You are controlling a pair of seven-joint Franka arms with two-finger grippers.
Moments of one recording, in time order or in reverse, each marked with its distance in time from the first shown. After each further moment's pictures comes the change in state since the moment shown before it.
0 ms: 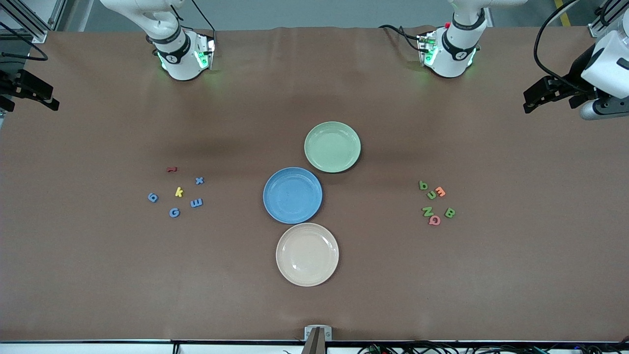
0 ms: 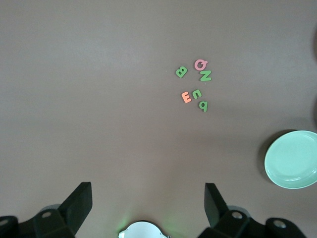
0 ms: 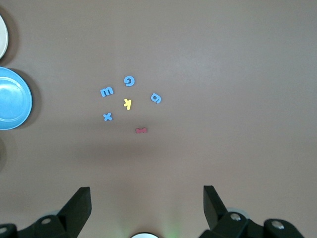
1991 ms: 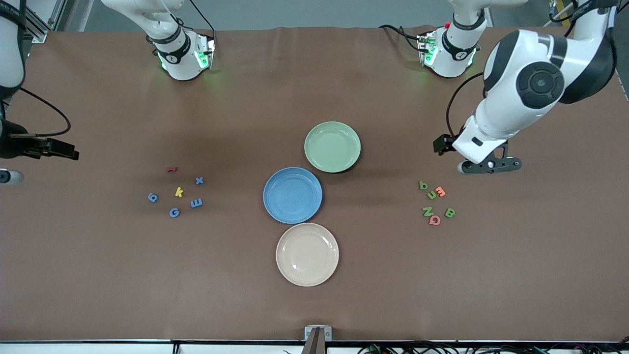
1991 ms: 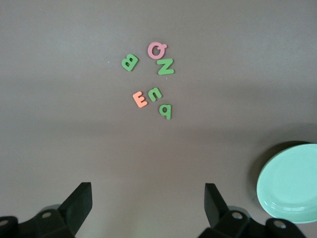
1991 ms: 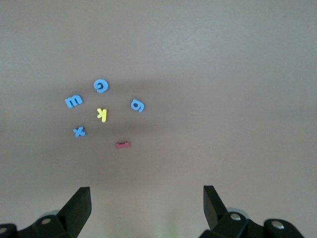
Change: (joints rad) left arm -0.015 0.140 -0.201 -0.348 0.000 0.421 -0.210; right arm -0.056 0.268 -0.005 -0.033 -0.001 0.169 -0.002
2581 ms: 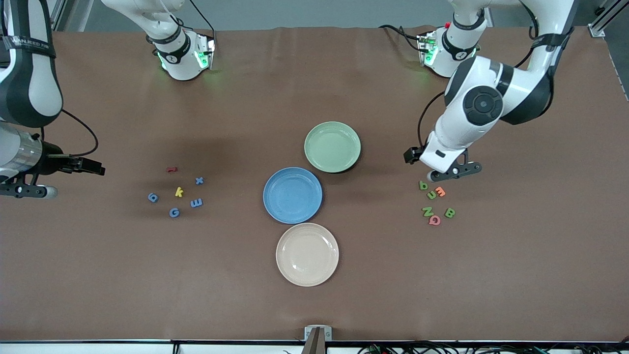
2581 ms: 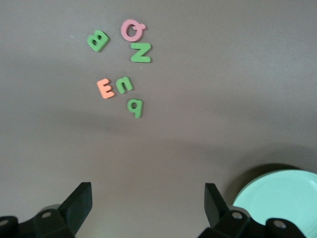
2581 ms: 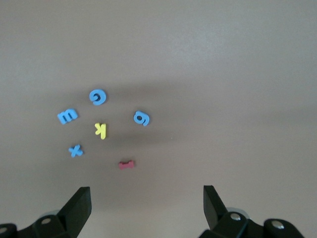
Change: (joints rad) left arm -0.001 0.092 -0.091 -0.103 0.000 0.199 -0.242; right arm -0.007 0.014 -0.001 -0.197 0.045 0.235 0.045
